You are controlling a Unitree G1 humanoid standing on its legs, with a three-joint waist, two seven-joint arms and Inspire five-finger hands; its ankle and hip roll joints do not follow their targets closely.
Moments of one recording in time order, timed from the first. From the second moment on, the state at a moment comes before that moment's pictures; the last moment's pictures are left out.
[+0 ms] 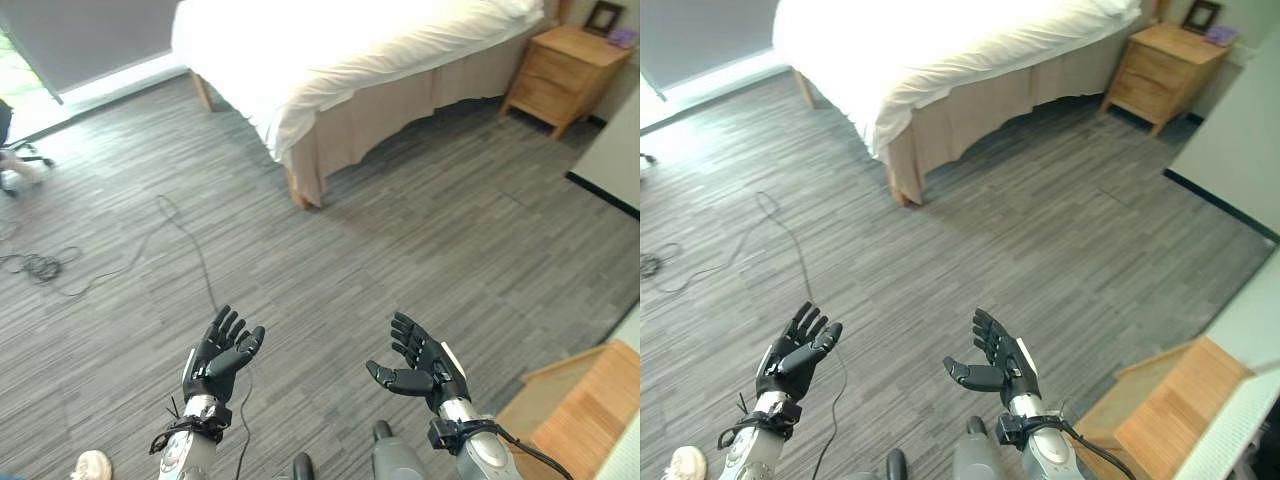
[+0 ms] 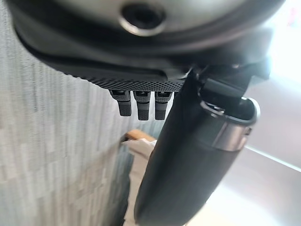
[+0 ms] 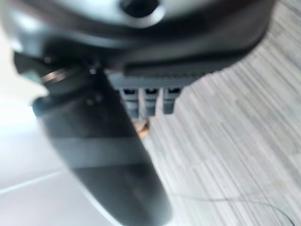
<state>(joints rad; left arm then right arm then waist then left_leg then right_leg) 0.24 0.17 -0.04 0.21 -0.78 -0.20 -0.06 0.25 -0.32 0.17 0.08 0.37 -0.09 0.04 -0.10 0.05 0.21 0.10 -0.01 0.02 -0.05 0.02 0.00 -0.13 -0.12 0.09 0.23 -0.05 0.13</state>
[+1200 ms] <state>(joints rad) 0.27 0.10 -0.08 0.19 -0.78 -0.21 0.01 0.28 -0.31 0.13 0.07 0.40 -0.09 0.00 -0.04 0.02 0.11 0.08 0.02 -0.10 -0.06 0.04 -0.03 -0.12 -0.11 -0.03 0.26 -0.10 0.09</state>
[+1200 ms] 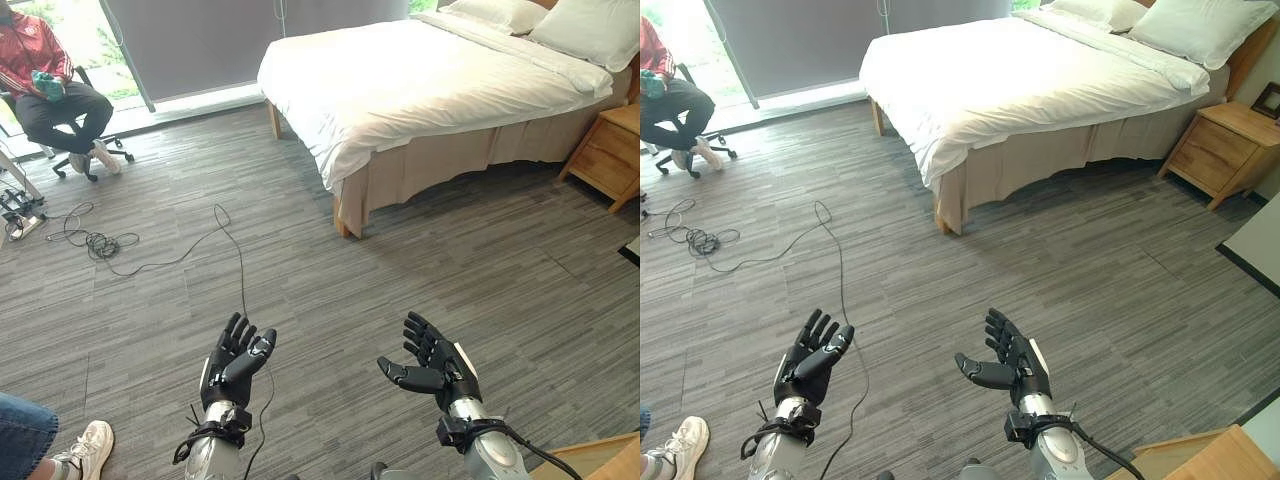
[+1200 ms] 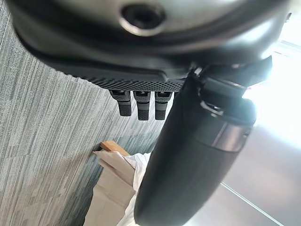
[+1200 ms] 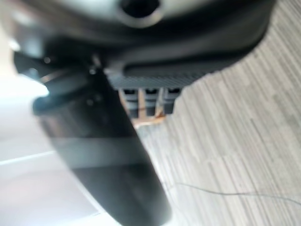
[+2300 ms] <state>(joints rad) 0.28 0.11 -0.08 0.19 -0.78 -0.21 0.01 0.29 -0.30 0.12 0.07 0.41 -0.09 0.00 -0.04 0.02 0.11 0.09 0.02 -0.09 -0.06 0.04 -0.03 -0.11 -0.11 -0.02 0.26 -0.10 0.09</state>
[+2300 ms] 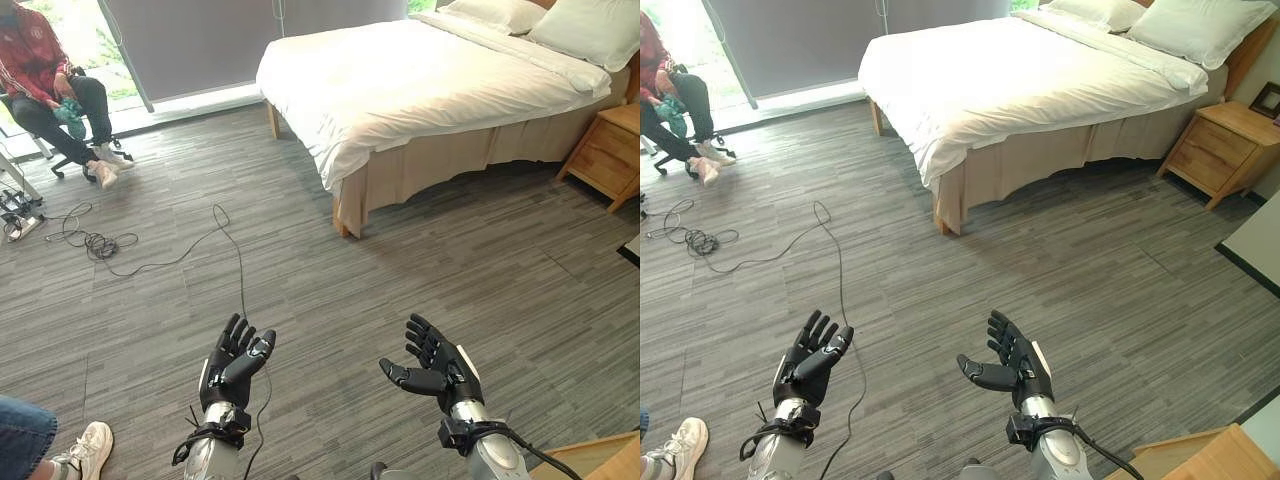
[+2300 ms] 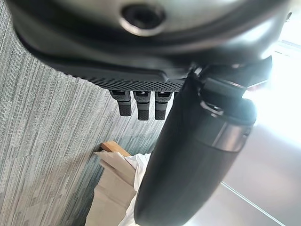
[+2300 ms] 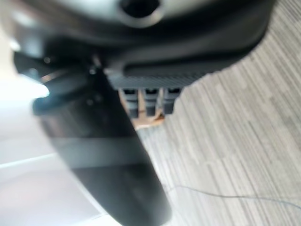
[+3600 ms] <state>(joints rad) 0.30 0.12 -0.08 0.19 -0.78 -0.21 0.01 0.29 -0.31 0.16 0.07 0.40 -0.08 0.02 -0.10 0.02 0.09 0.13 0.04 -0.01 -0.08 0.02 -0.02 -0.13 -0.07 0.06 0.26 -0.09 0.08</state>
